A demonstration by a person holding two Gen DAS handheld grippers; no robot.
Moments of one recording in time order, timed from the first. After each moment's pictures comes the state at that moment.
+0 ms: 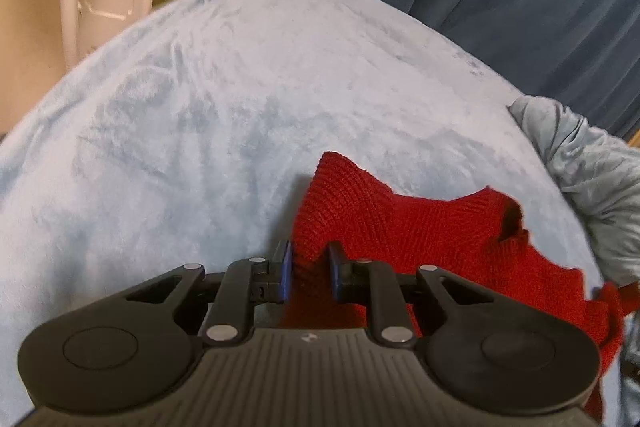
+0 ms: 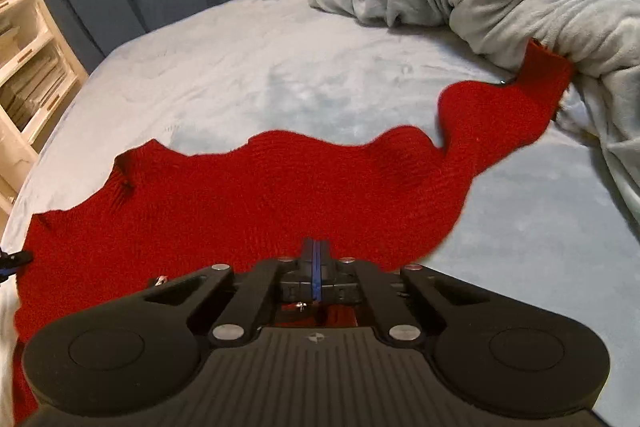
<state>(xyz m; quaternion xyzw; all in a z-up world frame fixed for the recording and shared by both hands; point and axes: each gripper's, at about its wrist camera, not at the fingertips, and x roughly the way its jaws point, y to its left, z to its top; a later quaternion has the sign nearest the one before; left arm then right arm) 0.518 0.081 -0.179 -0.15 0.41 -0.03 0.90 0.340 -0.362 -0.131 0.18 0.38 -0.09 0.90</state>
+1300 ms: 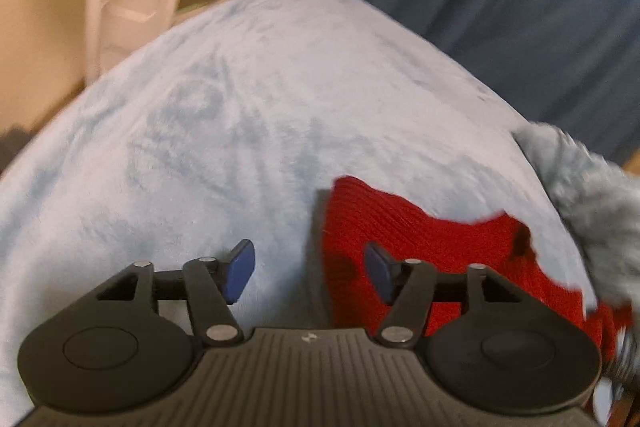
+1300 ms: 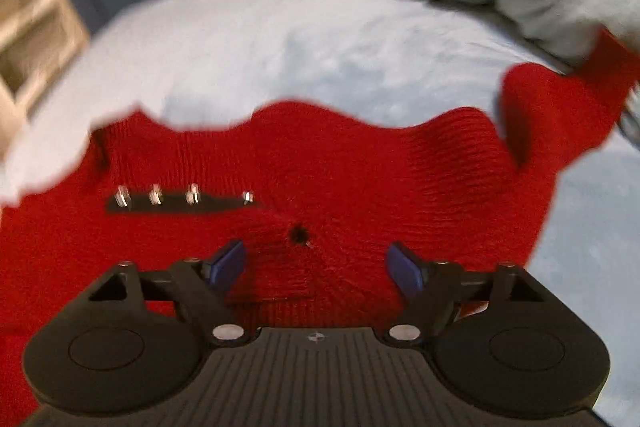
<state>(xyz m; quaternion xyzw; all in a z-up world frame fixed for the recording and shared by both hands) 0.503 0.129 -0.172 -0.17 0.39 -0.04 0.90 0.401 -0.357 -0.165 0.17 0.40 -0.07 0.90</state>
